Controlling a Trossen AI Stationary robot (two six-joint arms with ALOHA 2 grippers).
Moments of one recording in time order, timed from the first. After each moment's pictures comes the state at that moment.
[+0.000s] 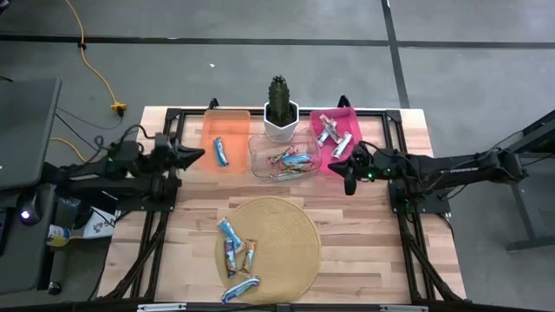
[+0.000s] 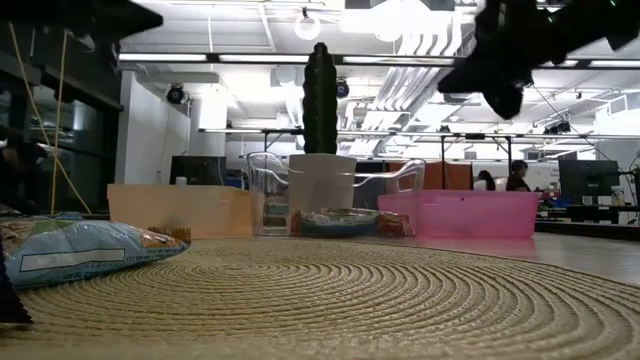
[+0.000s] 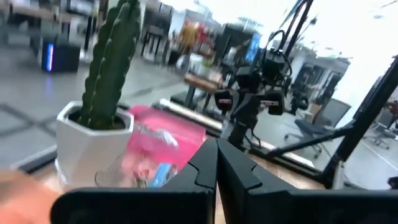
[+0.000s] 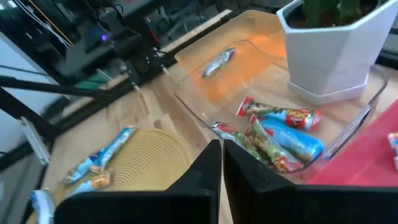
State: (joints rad) left arm 0.05 0.13 0.42 -0.22 -0.23 -0.31; right arm -0.04 0.81 0.46 0.01 0.18 0.53
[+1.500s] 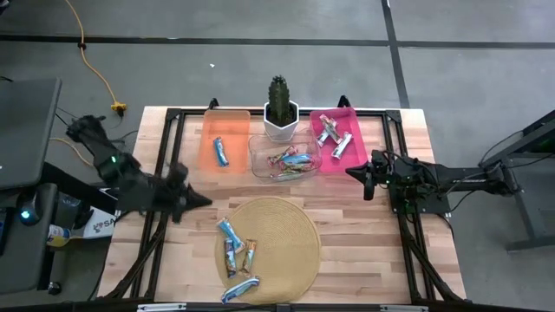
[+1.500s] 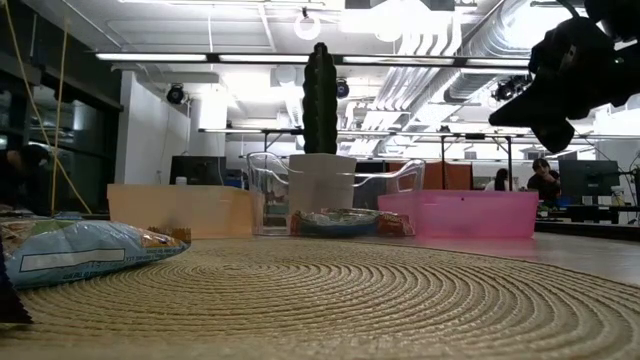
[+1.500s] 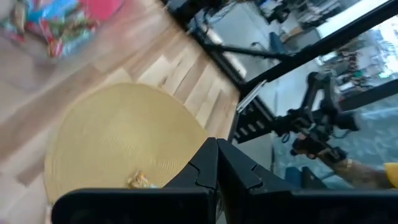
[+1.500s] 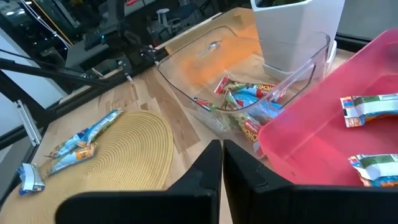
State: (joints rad) left arm -0.70 0.78 0.98 -0.69 -0.56 -1.17; right arm -0.03 0.30 0.18 -0.16 0.21 0.49
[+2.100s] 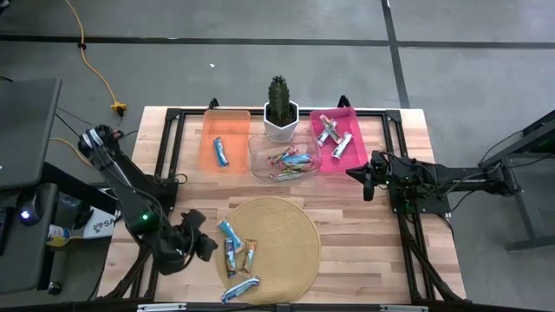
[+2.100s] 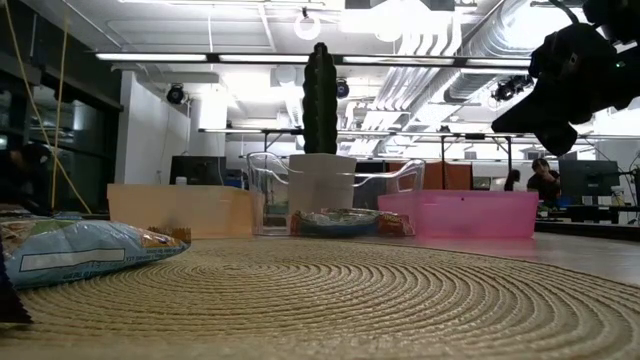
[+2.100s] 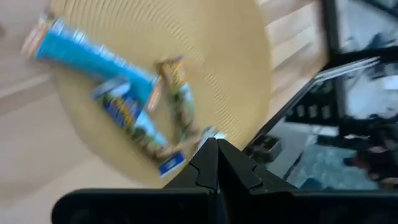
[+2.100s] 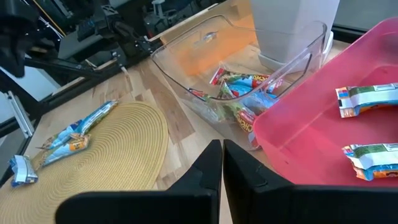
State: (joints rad) left arm -0.92 1.25 0.98 -0.70 -0.54 -1.98; right arm -0.03 0.30 0.18 -0.20 0.21 0.49
